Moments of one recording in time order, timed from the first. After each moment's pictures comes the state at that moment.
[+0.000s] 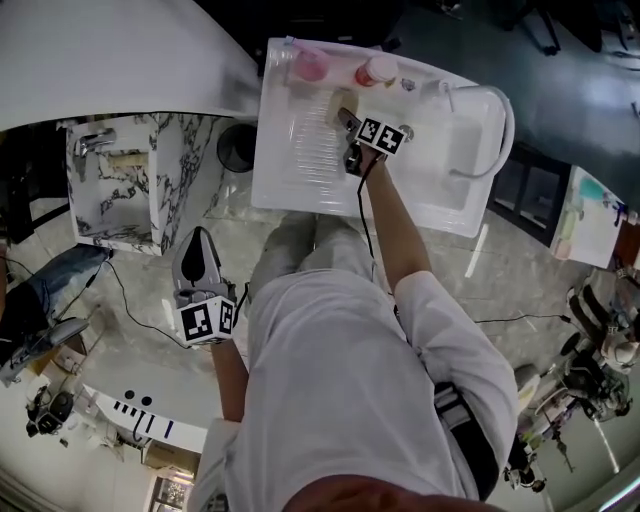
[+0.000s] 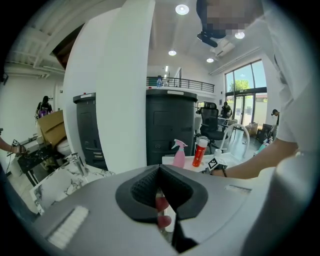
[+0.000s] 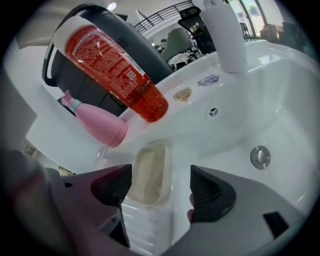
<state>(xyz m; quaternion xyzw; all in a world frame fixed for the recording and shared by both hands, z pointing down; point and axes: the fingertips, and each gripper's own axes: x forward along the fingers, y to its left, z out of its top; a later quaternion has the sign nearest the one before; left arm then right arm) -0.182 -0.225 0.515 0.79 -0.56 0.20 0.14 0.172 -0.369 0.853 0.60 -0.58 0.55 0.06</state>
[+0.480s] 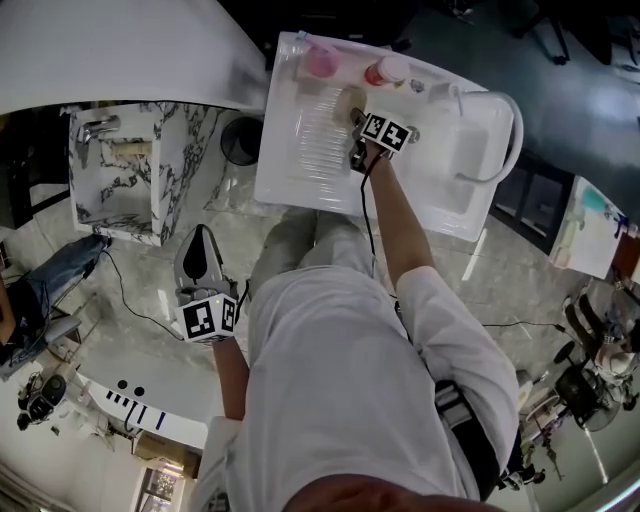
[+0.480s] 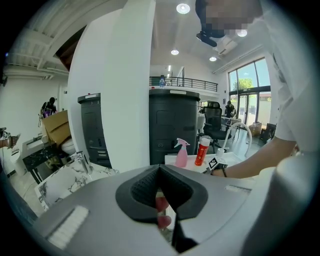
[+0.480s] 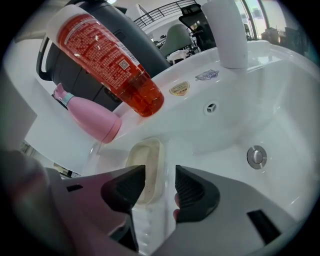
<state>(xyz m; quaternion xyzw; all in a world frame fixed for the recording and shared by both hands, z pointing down) -0.188 -0.215 0.516 0.78 -0.58 0.20 0.14 0.174 -0.367 0.866 0.60 -0.57 0.55 0.09</state>
